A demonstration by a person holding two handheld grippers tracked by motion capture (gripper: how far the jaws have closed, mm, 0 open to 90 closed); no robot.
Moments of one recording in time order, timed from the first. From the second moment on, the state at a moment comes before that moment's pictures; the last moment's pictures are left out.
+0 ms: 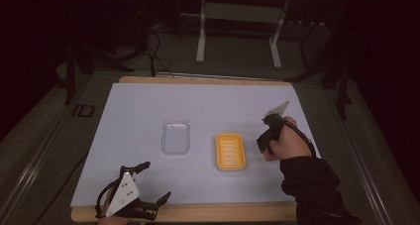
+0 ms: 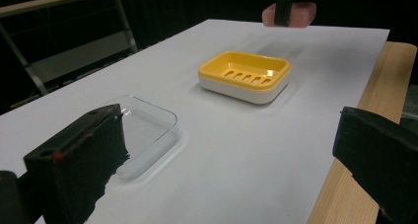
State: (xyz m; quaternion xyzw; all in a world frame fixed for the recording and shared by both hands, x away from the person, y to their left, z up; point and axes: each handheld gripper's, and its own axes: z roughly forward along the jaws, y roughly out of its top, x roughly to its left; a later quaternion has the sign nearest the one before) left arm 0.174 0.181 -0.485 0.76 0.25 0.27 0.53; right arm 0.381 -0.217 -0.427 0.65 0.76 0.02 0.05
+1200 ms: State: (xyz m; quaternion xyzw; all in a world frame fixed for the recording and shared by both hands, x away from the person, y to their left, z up) left arm 0.173 0.181 -0.484 0.76 0.25 0.27 0.53; right arm 0.359 -0.139 -0.406 0.63 0.77 0.13 0.02
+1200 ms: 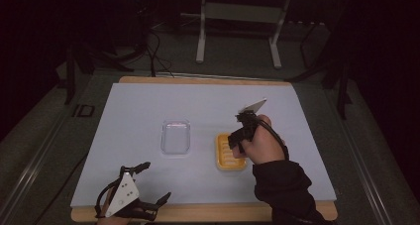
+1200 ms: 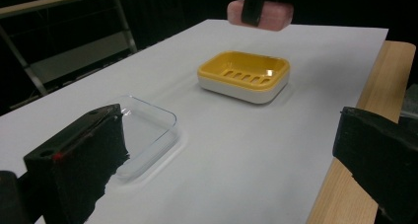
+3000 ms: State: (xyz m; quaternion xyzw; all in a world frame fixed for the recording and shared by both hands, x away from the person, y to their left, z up) left arm 0.171 0.180 -0.484 0.77 0.24 0.27 0.53; right arm 0.372 -0.119 -0.445 0.61 0.79 0.12 0.02
